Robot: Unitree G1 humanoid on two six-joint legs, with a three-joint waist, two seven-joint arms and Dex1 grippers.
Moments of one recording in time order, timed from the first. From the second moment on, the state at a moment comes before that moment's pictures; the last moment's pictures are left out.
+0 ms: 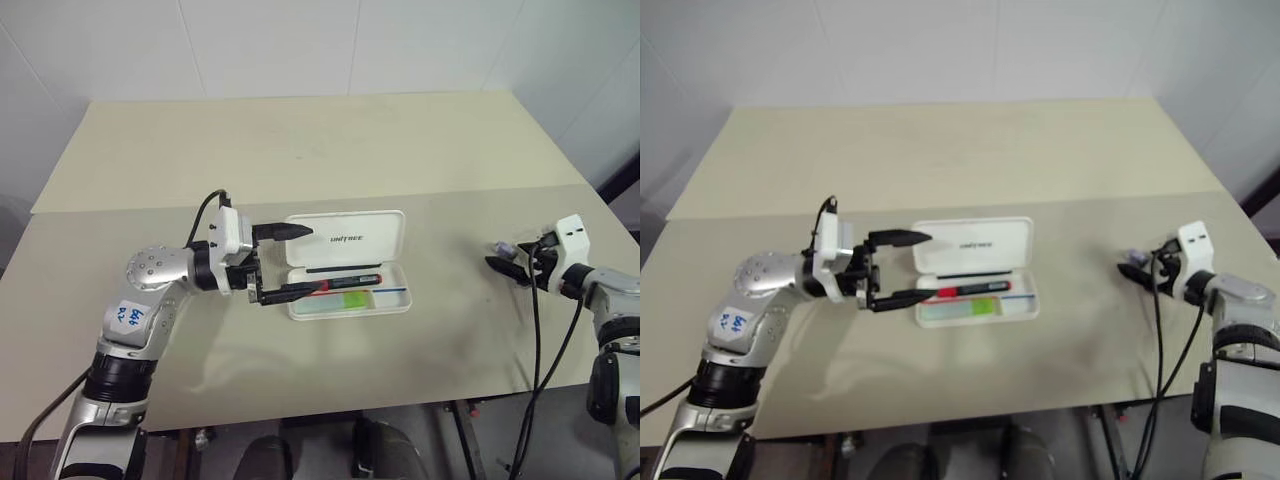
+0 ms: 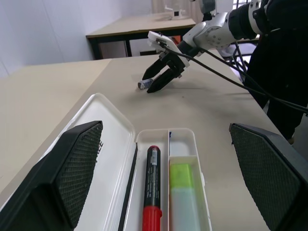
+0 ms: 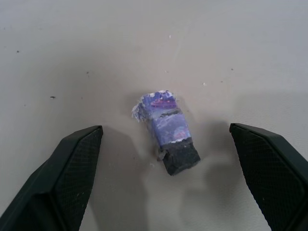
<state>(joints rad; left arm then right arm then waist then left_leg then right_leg) -0.46 0.55 -0.01 -0.15 -0.47 0.25 -1.06 -0.82 -0.78 -0.21 1.28 0.09 -0.08 0.93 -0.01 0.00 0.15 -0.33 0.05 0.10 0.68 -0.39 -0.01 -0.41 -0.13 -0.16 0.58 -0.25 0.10</state>
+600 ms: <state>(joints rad) -0.47 0.56 -0.01 -0.15 -0.47 0.25 -1.06 -0.83 -0.73 -0.20 1.27 0.09 -0.05 1.00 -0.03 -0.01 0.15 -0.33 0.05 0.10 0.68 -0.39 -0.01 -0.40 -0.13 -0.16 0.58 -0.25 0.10</state>
